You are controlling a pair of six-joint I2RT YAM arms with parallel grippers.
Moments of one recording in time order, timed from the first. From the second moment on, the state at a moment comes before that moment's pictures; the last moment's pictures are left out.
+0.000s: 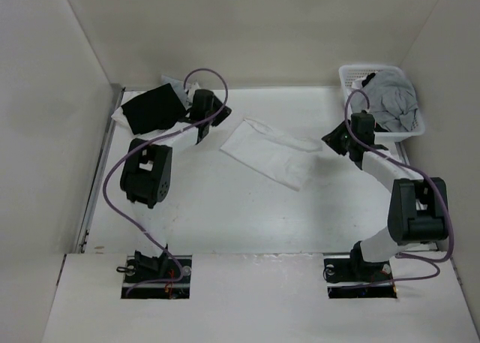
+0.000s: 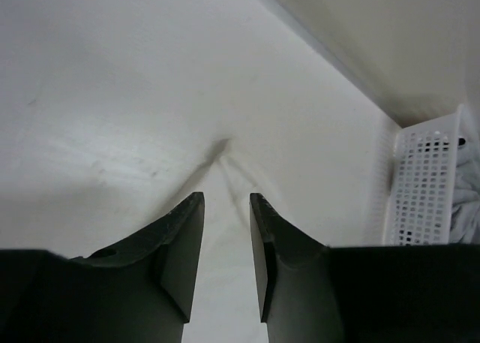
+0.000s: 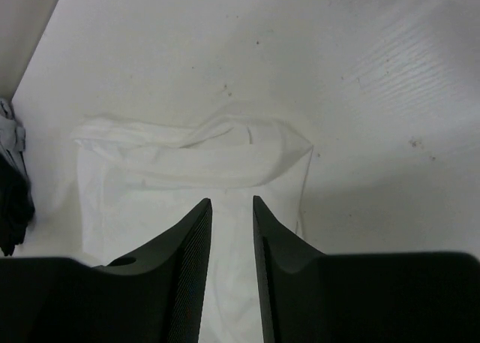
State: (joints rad) left arm -0.33 2.04 1.47 0.12 -0.03 -0.93; right arm 0.03 1.54 0.91 -0.02 -0.09 0.79
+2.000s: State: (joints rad) left arm -0.20 1.60 0.42 0.61 0.03 -1.03; right arm 0.44 1.44 0.36 0.48 0.01 1.02
